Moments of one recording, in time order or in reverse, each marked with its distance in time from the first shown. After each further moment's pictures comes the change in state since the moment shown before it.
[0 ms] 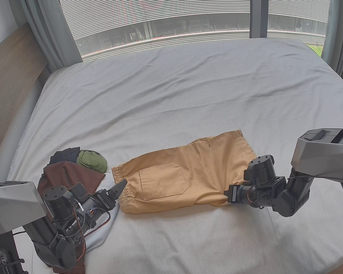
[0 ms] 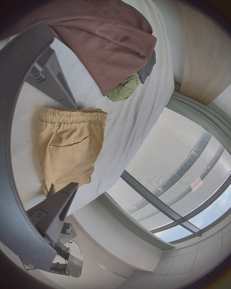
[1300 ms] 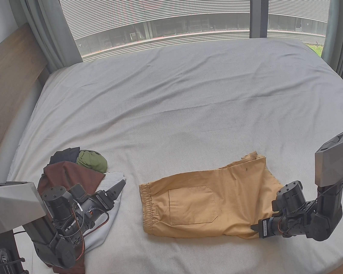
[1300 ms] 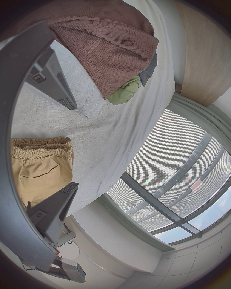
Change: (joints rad) left arm 0.017 0.014 -0.006 0.000 -0.010 -0.001; right arm 0.017 -0.150 0.567 -0.174 -0.095 -0.116
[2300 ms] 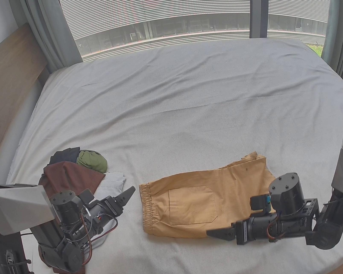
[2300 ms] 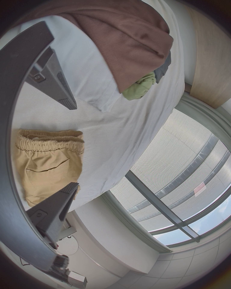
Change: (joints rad) left arm -0.046 0.034 0.011 0.000 -0.012 -0.044; right arm 0.237 -0.238 -0.005 -0.028 0.190 0.140
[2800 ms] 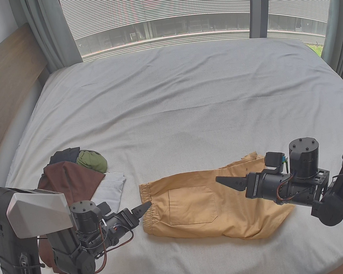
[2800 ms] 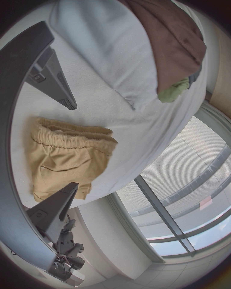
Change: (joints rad) left arm -0.087 0.086 0.003 0.031 0.020 -0.112; right arm -0.163 -0.056 -0.092 -0.125 0.022 0.024
